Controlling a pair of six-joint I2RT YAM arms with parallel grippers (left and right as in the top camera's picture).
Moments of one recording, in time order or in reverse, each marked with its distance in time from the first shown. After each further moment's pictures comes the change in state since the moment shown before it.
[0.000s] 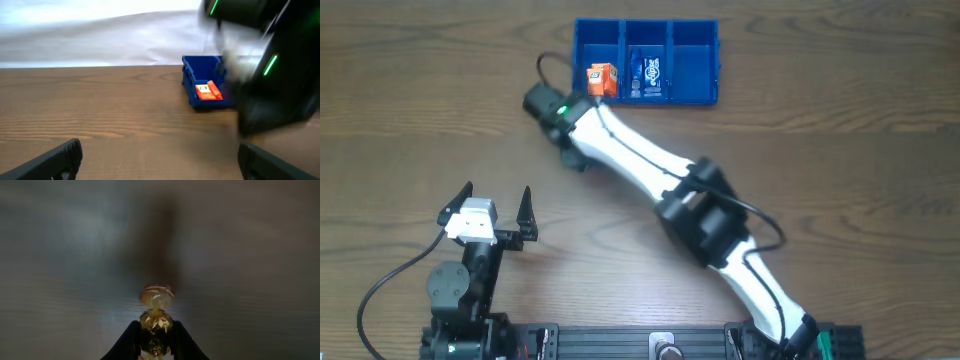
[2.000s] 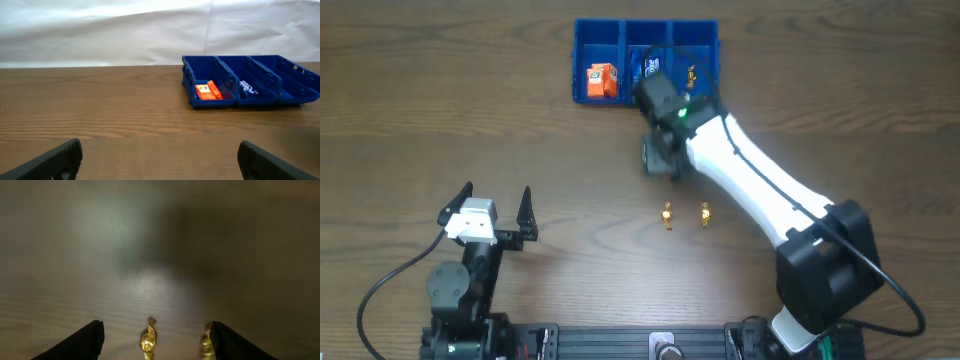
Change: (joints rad) left arm 0.000 0.000 0.000 0.000 0.000 0.000; right arm -0.211 -0.561 -0.740 0.199 -0.104 -0.187
